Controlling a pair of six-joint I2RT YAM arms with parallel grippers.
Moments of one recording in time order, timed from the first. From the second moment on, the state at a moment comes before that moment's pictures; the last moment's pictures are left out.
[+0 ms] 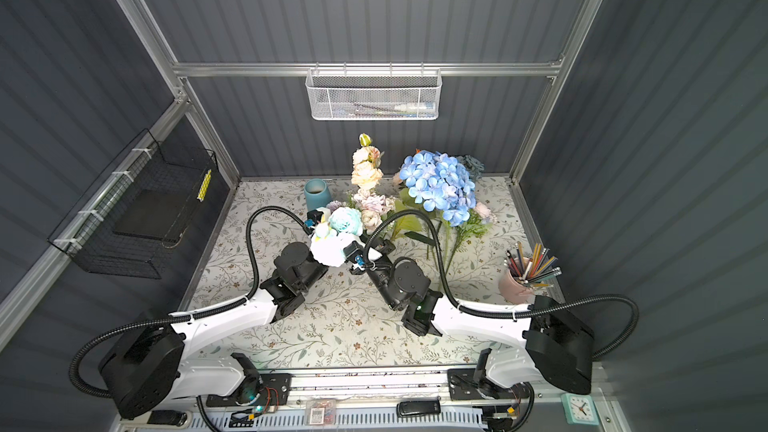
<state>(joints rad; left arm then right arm) -0.77 1.31 0.62 0.73 -0.14 -0.29 1.09 1.32 0.71 0.91 0.45 -0.59</state>
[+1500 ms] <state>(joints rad) -0.77 1.12 0.65 0.41 -0.13 -0.29 1.06 0.88 0.42 0.25 0.42 0.01</state>
